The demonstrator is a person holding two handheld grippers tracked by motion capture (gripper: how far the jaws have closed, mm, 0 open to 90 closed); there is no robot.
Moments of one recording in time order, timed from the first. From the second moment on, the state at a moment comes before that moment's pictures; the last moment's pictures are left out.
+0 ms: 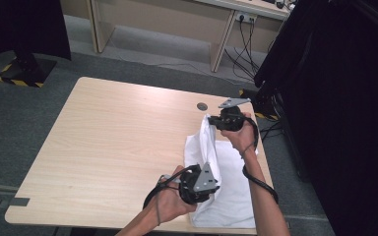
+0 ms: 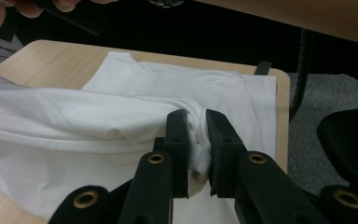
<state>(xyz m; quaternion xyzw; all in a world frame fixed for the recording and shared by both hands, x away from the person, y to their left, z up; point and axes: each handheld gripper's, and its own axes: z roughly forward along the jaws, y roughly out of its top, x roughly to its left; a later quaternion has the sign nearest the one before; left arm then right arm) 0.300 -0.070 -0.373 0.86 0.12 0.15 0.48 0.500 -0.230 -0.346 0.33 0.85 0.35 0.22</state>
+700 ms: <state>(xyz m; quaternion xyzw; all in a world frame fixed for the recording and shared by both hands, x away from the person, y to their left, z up) 0.317 -0.153 -0.365 0.86 0.10 0.11 0.49 0.494 -0.318 -0.344 0.38 0.83 0.35 0.23</state>
